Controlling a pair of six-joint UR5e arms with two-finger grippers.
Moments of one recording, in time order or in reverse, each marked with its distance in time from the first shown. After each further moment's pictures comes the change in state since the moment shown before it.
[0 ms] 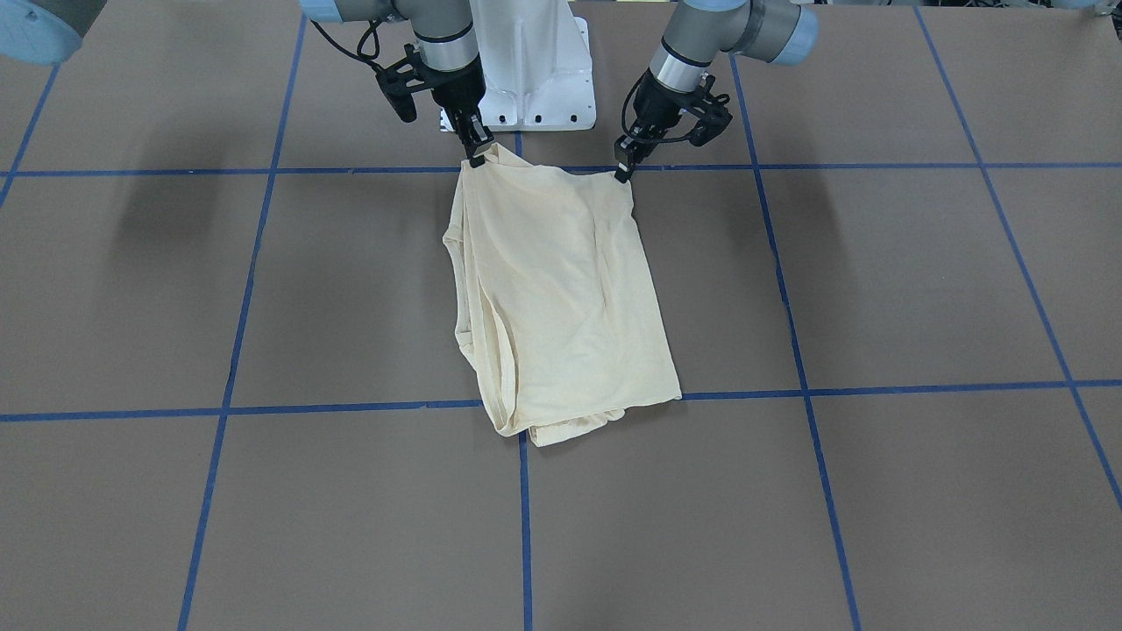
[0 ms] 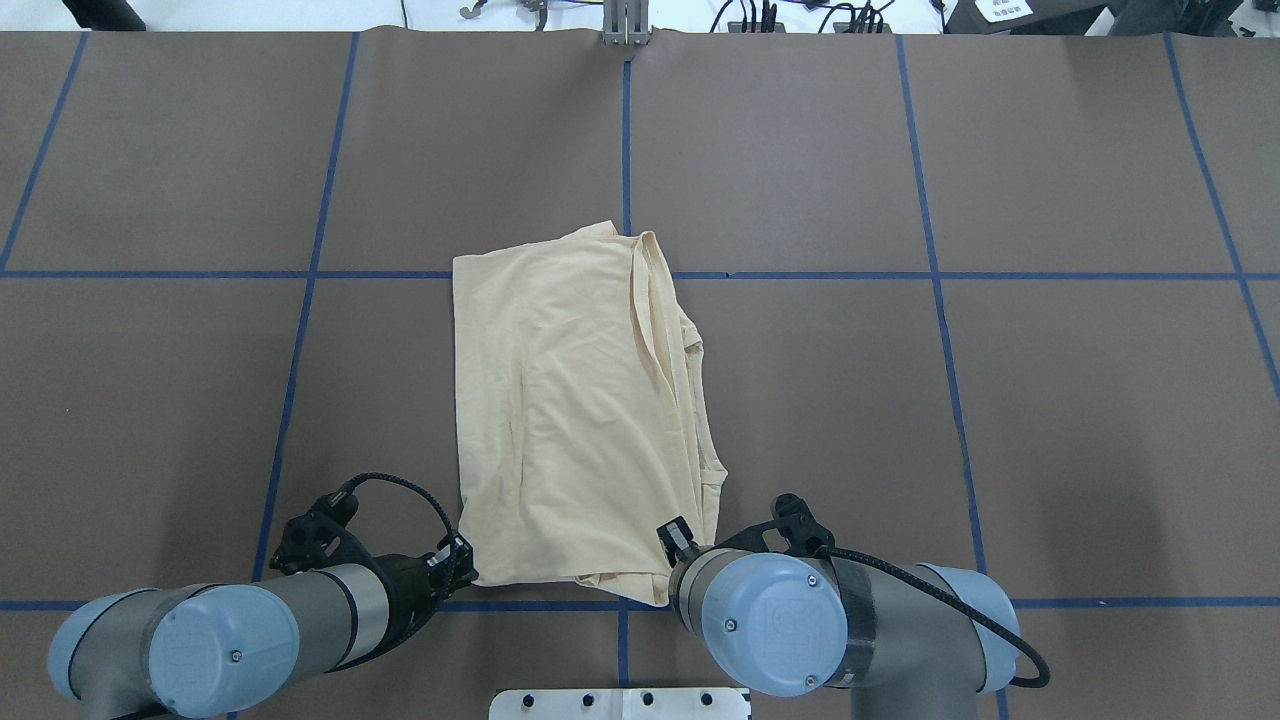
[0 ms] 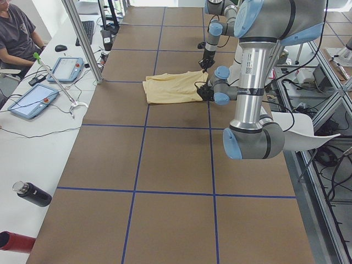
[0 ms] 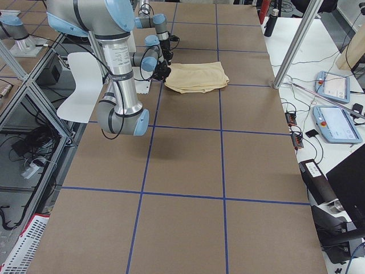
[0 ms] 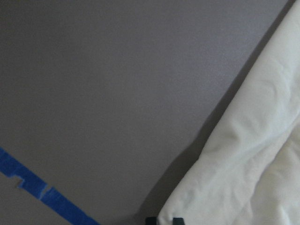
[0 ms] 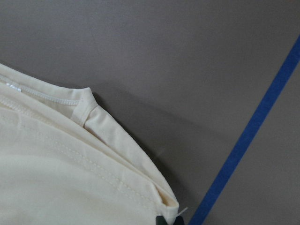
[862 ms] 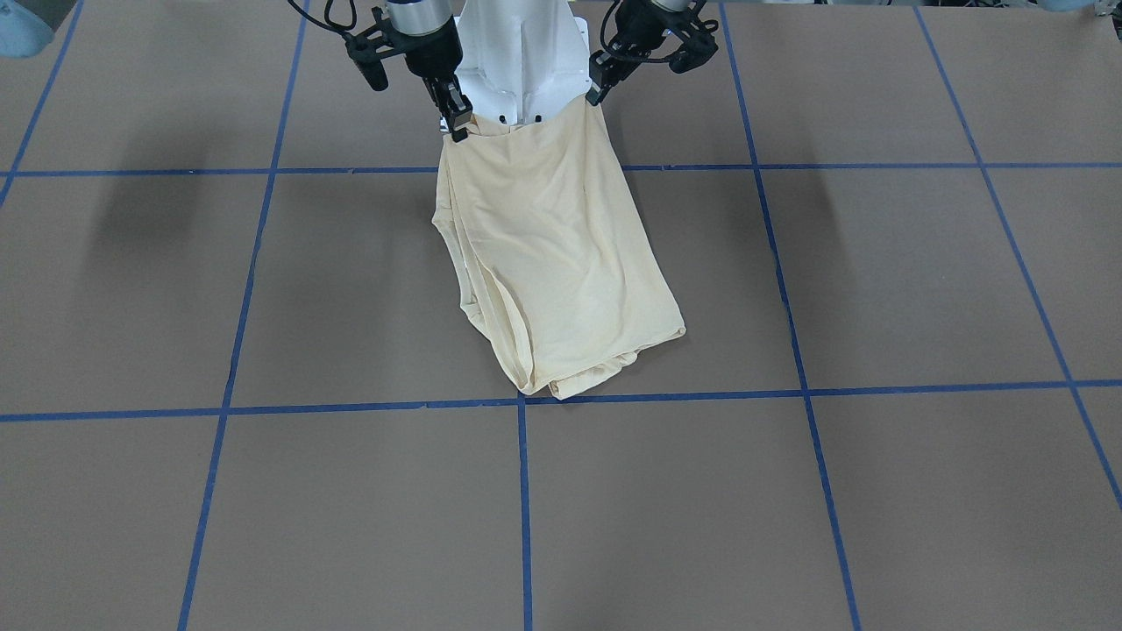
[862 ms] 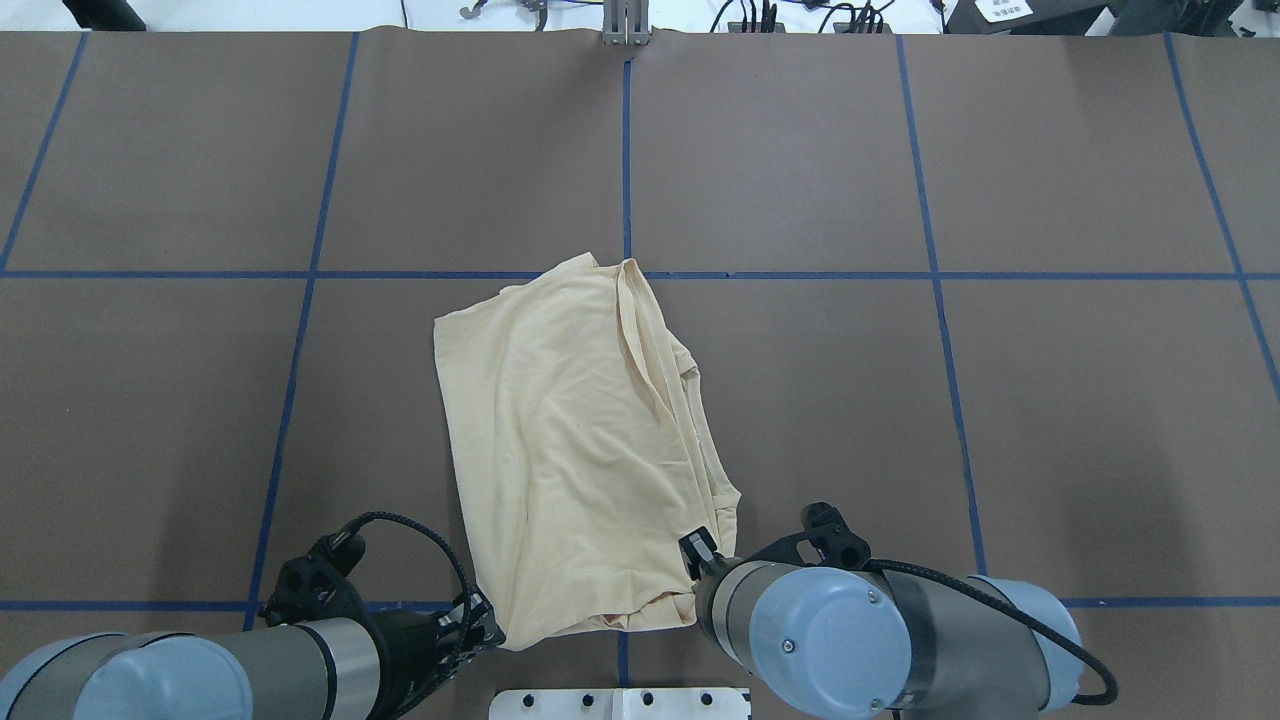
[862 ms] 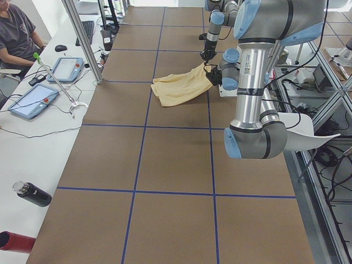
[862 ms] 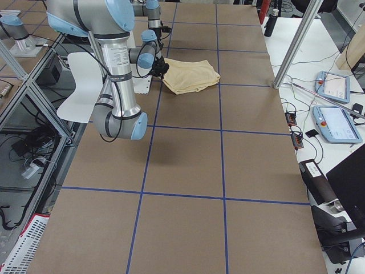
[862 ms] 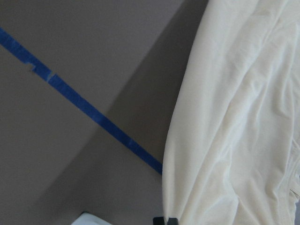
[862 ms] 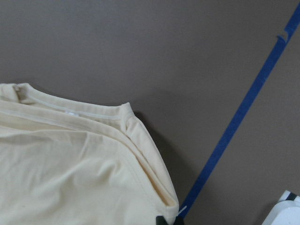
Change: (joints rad) left arm 0.046 0.003 -0.246 0.127 -0.093 0.021; right arm 0.029 -0.056 0.192 -0.087 0.022 -0.007
